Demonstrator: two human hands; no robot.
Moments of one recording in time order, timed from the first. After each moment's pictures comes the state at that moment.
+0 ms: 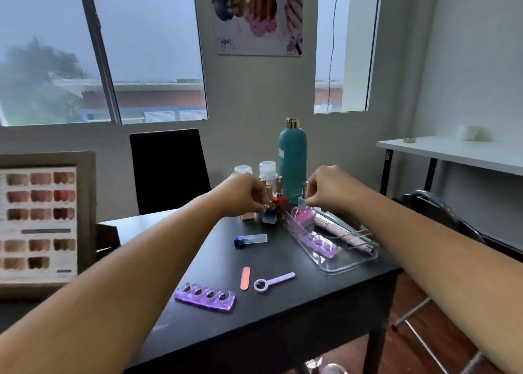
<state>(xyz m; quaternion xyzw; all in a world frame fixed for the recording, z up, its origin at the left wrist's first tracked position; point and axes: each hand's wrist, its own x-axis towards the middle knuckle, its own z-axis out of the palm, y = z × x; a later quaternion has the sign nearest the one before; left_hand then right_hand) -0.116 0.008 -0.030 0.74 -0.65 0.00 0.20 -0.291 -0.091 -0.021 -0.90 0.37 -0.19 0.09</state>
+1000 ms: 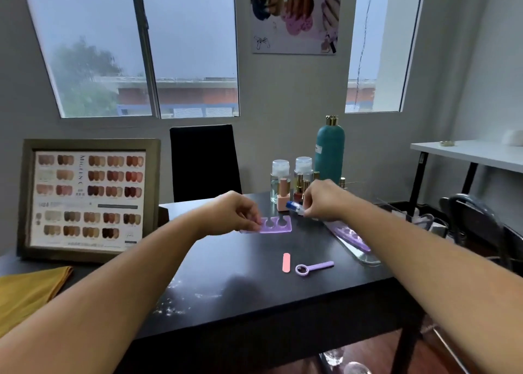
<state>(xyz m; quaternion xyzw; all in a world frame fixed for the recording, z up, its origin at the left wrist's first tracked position) -0.072 0.124 -0.057 0.73 -0.60 -0.15 0.29 -0.223 -0.040 -0.047 -0.94 0.31 -0.11 0.10</state>
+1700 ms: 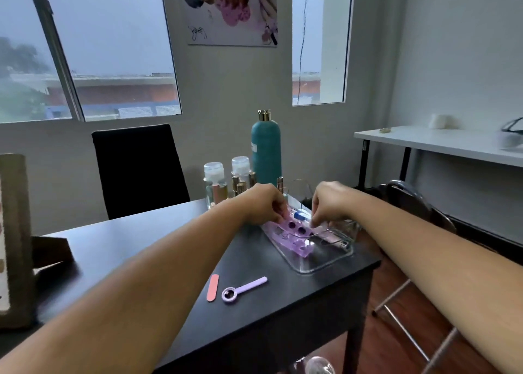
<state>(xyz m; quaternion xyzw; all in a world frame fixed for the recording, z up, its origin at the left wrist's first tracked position) -0.164 -0.062 -0.057 0.69 -0.71 -0.06 0.13 -0.322 -0.132 -0.050 -0.88 0.45 -0.06 0.15</state>
